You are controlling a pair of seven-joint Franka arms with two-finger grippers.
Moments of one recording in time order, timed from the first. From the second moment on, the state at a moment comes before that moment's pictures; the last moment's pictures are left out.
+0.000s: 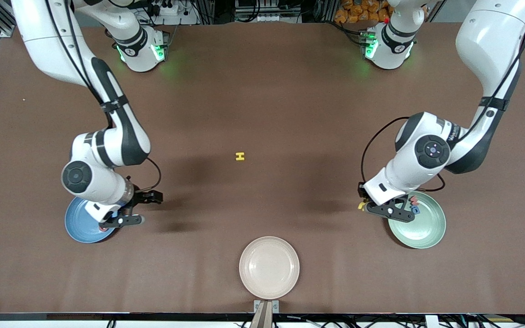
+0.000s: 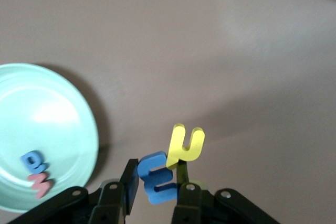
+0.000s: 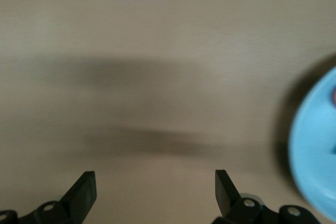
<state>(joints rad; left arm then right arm) 0.22 0.58 -0.58 -1.70 0.39 2.20 -0.19 0.25 0.58 -0.02 -1.67 0.07 2.22 0.09</state>
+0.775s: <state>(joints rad) 0.29 0.57 -0.42 -1.71 0.39 2.14 0.22 0.49 0.61 0.13 -1.69 0.07 2.28 0.41</state>
